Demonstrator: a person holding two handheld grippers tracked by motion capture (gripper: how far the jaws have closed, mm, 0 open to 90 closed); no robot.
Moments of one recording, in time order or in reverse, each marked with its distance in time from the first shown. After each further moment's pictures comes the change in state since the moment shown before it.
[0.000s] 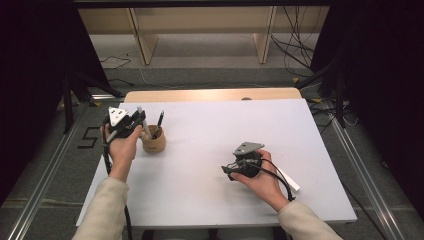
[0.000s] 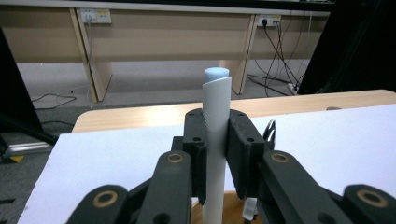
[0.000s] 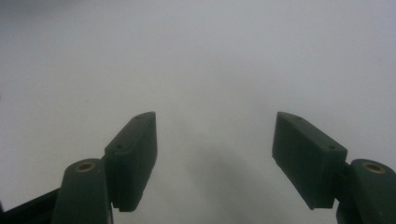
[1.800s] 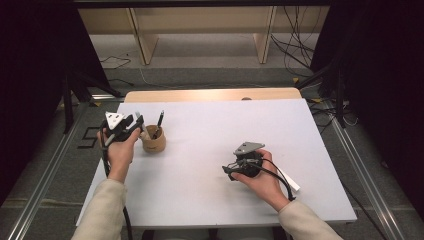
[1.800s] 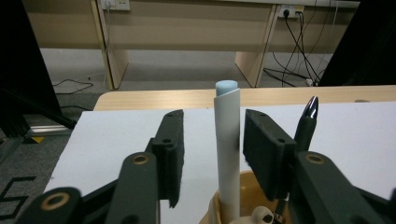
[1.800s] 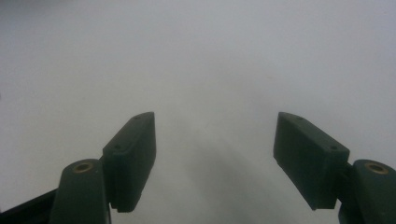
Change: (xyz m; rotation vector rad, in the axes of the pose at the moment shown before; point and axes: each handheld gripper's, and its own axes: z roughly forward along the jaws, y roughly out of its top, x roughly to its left) left arm 0.011 -0.013 -0.001 0.018 0.066 -0.020; right arm -0.001 -0.001 0.000 0.007 -0.005 0.008
